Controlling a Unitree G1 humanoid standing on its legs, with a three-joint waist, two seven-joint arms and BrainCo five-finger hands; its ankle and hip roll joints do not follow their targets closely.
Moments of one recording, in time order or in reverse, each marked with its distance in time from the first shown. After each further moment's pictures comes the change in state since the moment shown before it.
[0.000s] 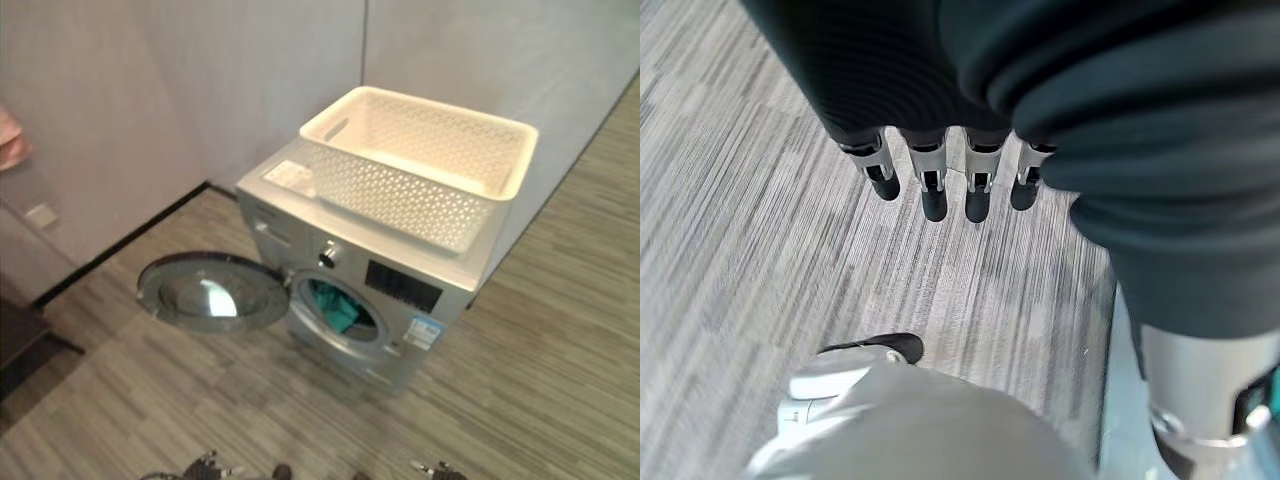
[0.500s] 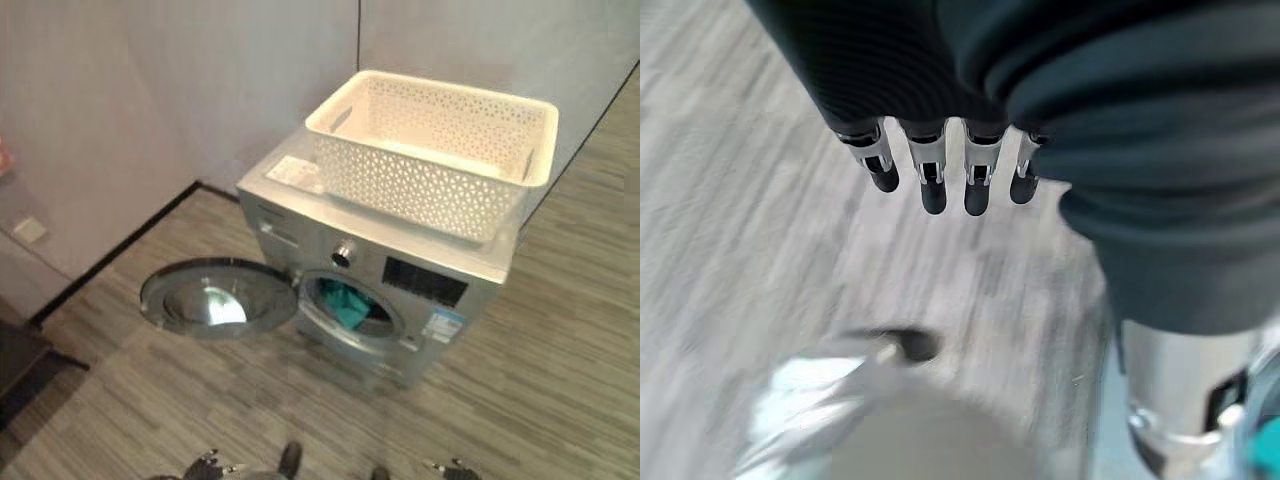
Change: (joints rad) left arm 0.088 0.044 0.033 -0.131 -0.047 -0.008 0.021; right arm 0.000 0.002 -0.001 -0.003 -0.002 -0.019 -0.016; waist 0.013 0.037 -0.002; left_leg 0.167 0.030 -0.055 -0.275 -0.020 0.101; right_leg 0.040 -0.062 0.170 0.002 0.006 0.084
